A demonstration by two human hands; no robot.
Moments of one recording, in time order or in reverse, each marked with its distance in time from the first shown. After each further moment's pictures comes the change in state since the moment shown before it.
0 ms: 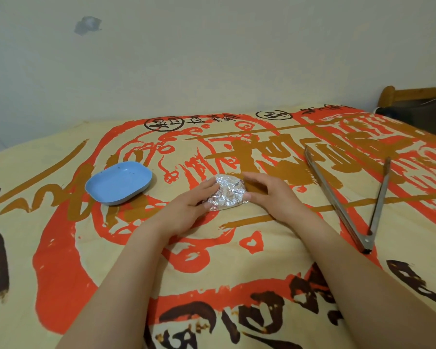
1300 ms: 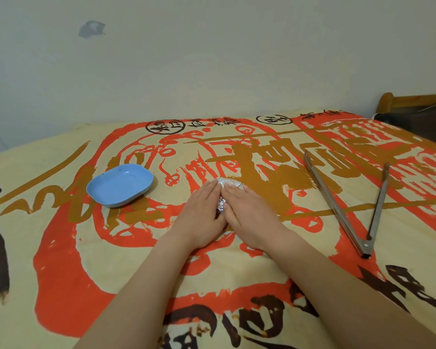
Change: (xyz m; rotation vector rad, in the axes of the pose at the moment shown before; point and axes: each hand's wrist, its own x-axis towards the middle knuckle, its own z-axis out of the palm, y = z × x) left_hand 0.010 0.008 0.038 0.399 0.228 0.073; right_hand -0.018 -0.033 0.047 -0.626 -0.026 -0.321
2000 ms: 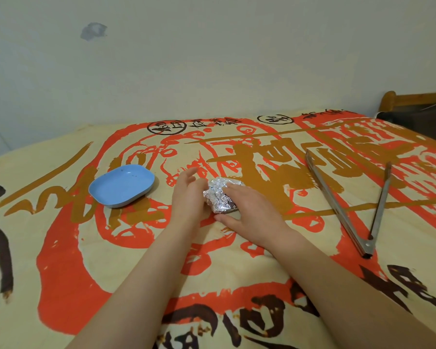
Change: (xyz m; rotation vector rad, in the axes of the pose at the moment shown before) left_hand 0.013 0.024 -0.029 -1.173 0.413 -0.658; right_hand -0.002 0.004 -0.002 0.064 0.093 0.047
